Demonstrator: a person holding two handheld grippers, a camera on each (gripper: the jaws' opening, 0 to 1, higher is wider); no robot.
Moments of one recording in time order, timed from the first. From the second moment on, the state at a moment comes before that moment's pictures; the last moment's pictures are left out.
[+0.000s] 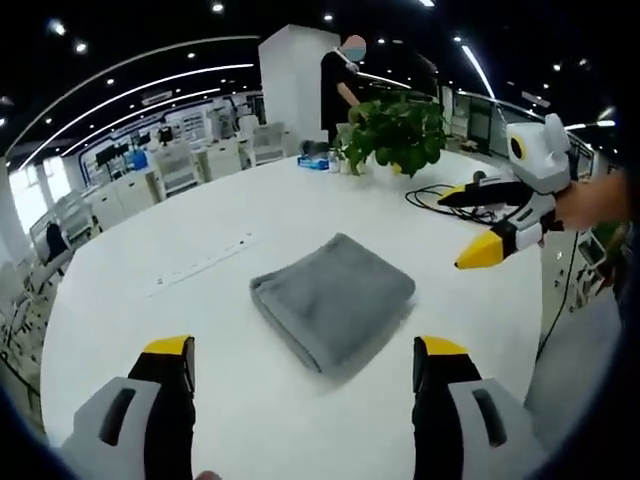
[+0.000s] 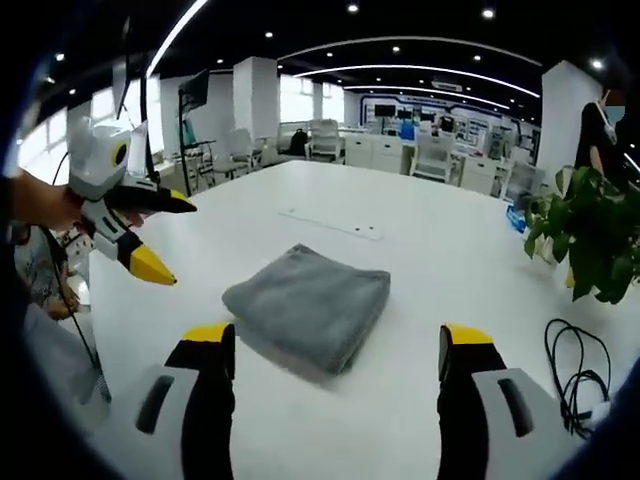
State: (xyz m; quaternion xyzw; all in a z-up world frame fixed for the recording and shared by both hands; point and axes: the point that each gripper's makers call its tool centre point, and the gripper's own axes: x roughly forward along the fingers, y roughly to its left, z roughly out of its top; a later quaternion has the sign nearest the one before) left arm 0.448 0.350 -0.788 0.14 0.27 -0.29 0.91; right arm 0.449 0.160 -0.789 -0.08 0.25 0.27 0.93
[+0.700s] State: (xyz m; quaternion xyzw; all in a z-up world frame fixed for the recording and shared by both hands) left arm 0.391 0.356 -0.791 0.12 0.27 -0.28 0.91; right arm 0.402 0.159 -0.783 -0.07 0.24 0.28 0.93
